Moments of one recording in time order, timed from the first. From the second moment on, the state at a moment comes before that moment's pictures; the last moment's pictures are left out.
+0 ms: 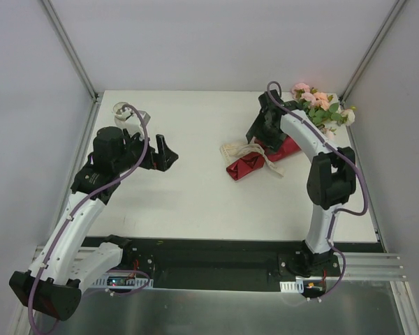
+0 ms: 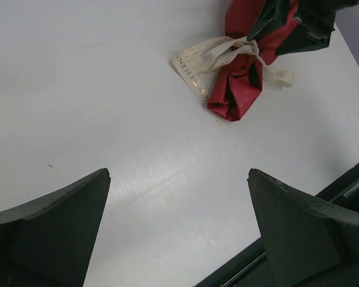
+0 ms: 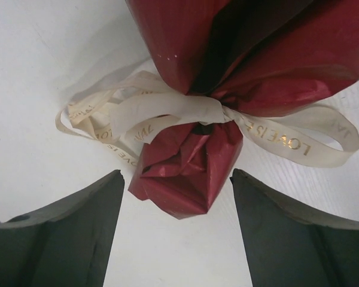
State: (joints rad) left arm -0.28 0.90 0.97 -0.49 0.35 -0.27; right arm 0.34 1.94 1.70 -0.99 0.08 0.83
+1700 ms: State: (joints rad) left arm -0.36 1.09 0.99 -0.55 0.50 -0.42; right arm 0.63 1.57 1.26 -0.85 0.17 0.60
